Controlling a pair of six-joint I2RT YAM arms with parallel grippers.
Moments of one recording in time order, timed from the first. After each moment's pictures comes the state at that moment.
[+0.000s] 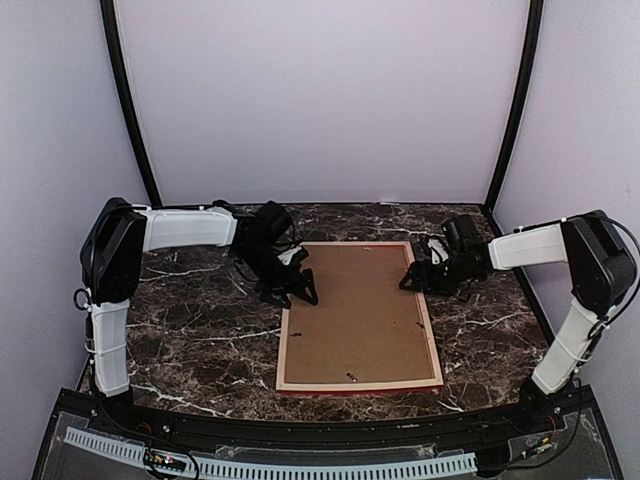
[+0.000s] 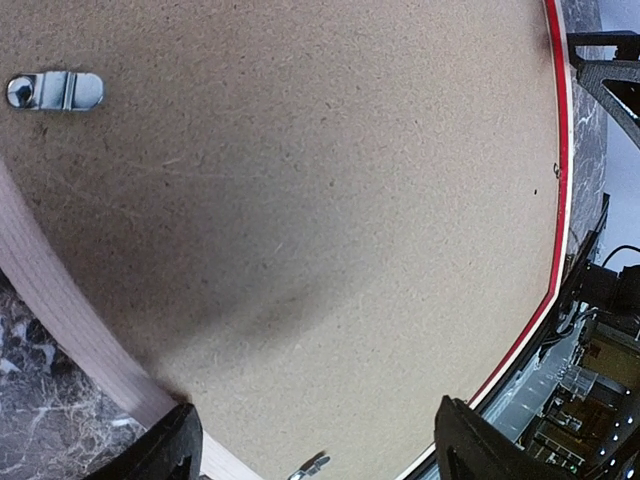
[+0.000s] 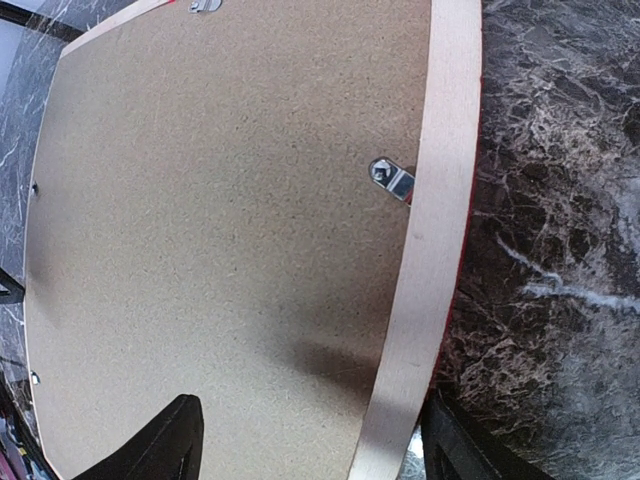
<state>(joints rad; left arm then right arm) -0.66 2.06 1.56 -0.77 0.52 -0.42 0.36 1.70 0.91 -0.20 -0.35 0.35</state>
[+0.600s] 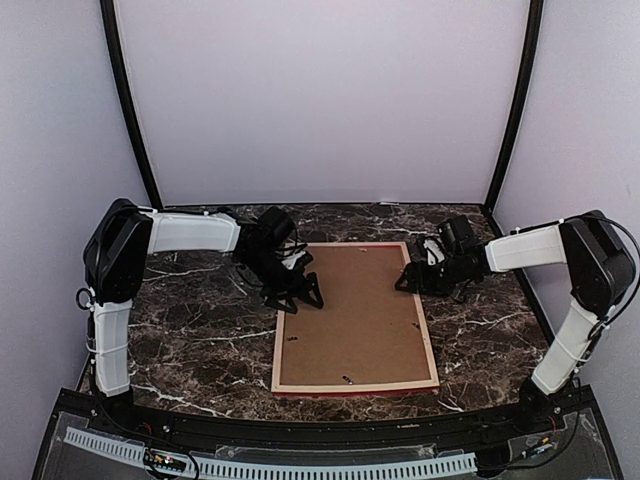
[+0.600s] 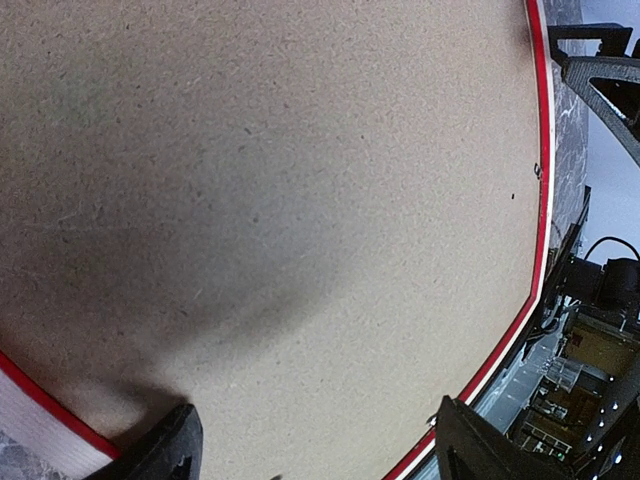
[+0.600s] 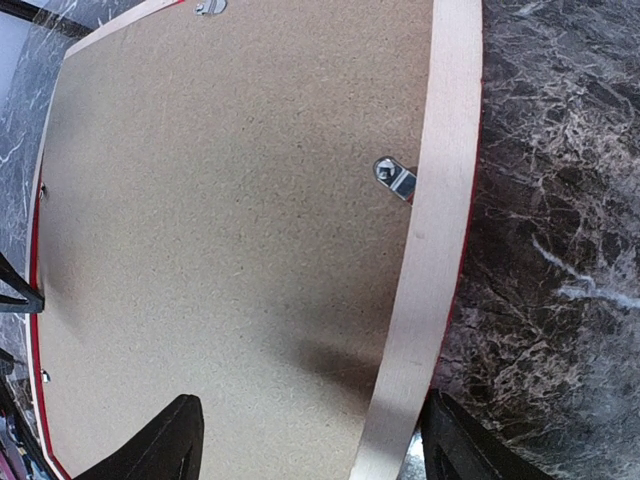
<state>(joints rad) -0.67 2.08 1.52 -0.70 0.58 -0.44 0.39 1.70 0.90 -0.17 -0.34 0.37</state>
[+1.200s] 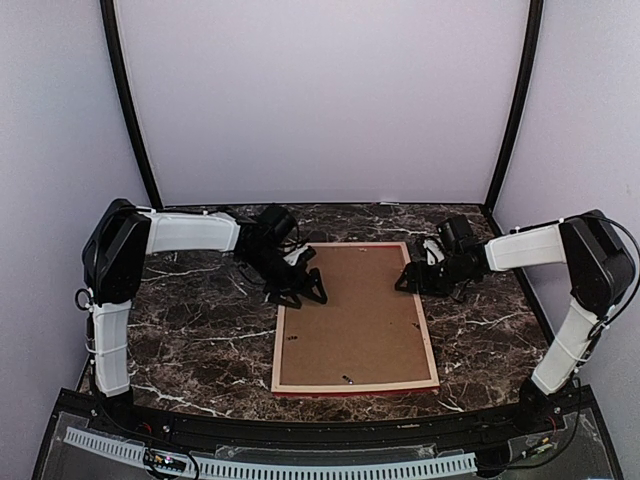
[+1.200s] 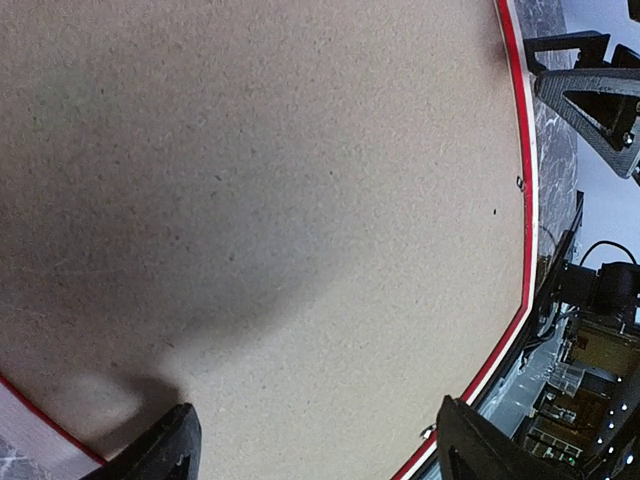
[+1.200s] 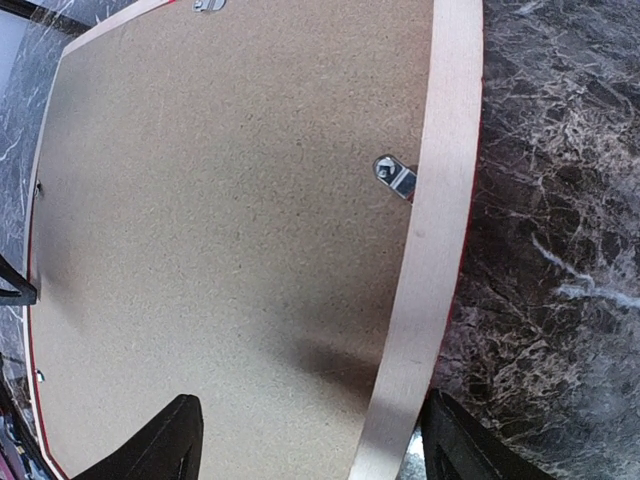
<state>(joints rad) -0.68 2.07 1.52 -0.65 0.58 -0.44 0.39 1.71 0.91 -0.18 -0.34 0.36</state>
